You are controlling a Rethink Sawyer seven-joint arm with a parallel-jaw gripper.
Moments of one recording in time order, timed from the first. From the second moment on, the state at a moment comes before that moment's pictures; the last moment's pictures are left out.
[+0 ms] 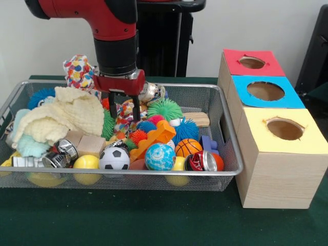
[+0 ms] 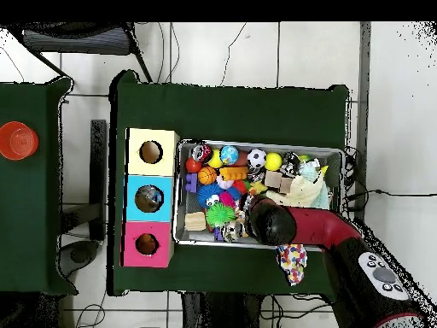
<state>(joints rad) -0.68 -0.57 0.29 1.81 -0.47 0.33 1.98</state>
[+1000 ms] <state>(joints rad) -0.65 -0.57 0.27 1.78 -0.47 0.33 1.98</state>
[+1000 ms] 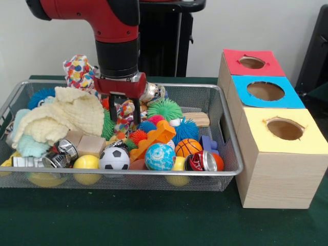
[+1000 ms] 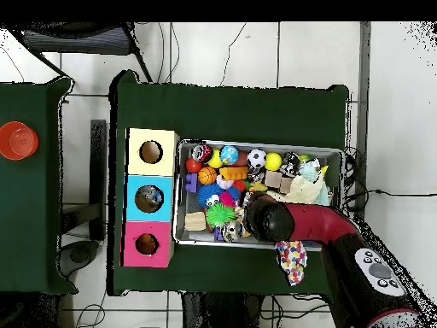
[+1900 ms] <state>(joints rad) -0.60 -0.57 0.23 1.73 -0.50 0.33 1.98</state>
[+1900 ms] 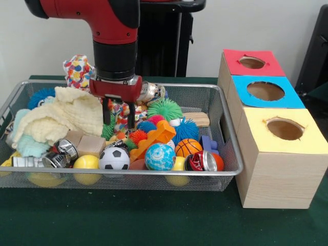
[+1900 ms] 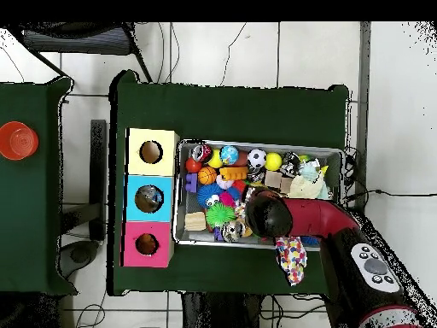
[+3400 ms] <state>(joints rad) -0.76 -0.50 0.27 1.78 -0.53 0.12 1.98</state>
